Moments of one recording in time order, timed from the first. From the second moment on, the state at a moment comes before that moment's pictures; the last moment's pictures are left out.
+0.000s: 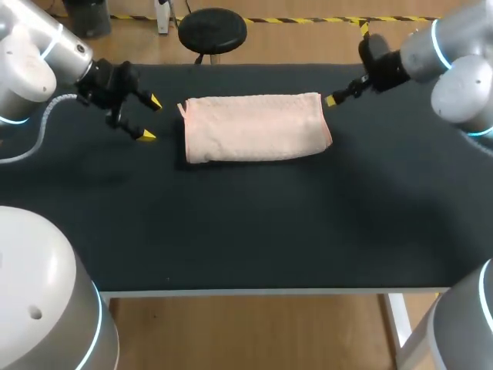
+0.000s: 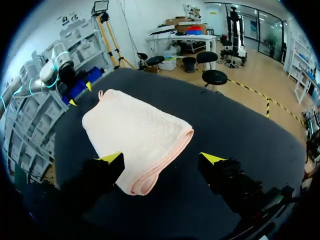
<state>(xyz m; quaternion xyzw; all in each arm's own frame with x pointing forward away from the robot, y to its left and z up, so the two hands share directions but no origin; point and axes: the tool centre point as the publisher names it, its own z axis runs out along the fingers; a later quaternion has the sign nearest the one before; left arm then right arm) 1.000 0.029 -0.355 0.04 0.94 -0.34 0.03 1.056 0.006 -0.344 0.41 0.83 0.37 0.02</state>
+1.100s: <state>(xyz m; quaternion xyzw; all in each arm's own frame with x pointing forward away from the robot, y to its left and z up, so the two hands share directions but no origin) 1.000 0.029 -0.355 0.04 0.94 -0.34 0.03 1.063 0.045 -0.404 0.63 0.62 0.41 -0.23</state>
